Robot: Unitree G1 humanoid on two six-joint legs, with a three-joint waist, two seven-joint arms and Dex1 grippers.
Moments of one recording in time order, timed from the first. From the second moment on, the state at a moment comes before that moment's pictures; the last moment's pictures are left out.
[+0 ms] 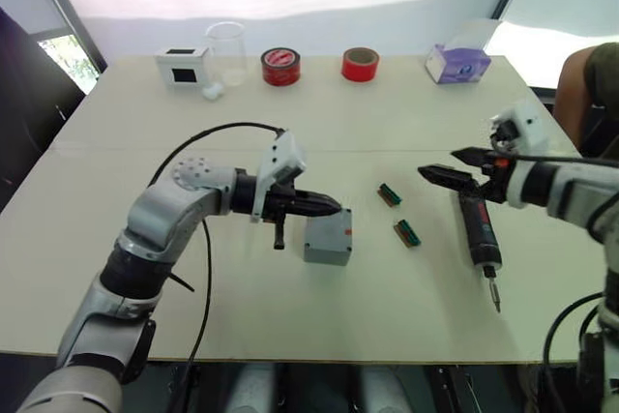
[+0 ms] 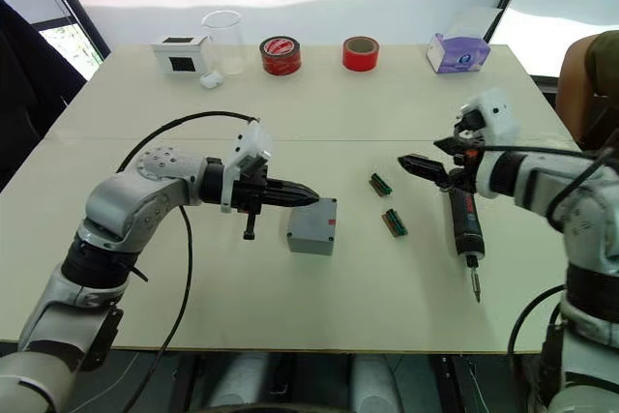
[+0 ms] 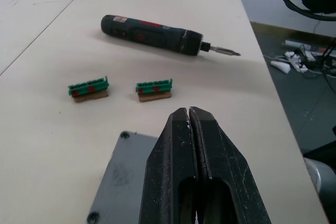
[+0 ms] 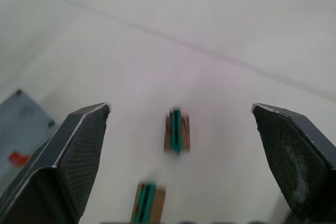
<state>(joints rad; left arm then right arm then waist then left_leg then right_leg) -0.70 0.51 -0.24 -0.23 -0.49 0.75 -1.11 -0.59 -0.92 -0.30 -0.23 0.66 1.42 0.60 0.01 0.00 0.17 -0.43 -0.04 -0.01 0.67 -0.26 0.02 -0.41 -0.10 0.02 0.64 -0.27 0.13</state>
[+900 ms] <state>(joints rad) -0.67 0.57 -0.38 -0.32 -0.39 0.67 -1.11 -0.68 -1.16 0.26 0.21 0.57 1.48 0.87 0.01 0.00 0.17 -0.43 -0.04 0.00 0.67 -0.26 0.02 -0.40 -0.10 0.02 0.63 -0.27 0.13</state>
